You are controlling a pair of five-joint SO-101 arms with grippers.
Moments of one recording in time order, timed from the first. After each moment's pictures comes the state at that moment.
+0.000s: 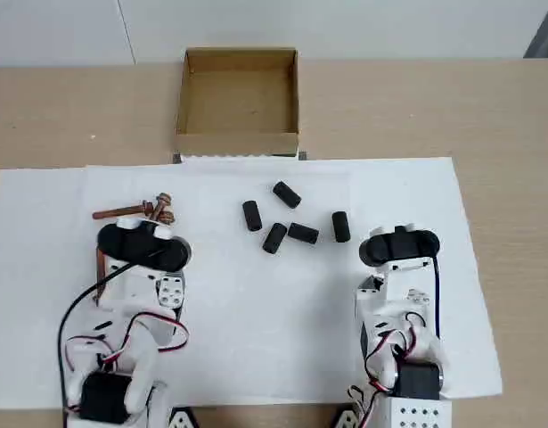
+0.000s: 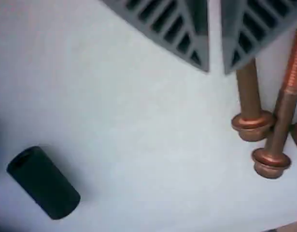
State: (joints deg) left arm 3.1 -102.8 80.9 65.1 -4.9; right arm 0.3 -102.2 93.9 60.9 2.8
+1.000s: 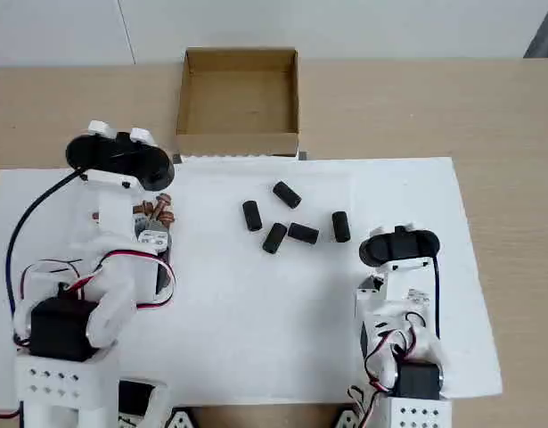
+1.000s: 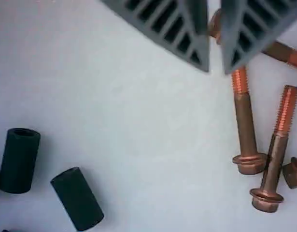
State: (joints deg) left arm 3.1 -55.3 29.5 86.4 1.1; right arm 0.3 -102.2 93.9 60.9 2.6
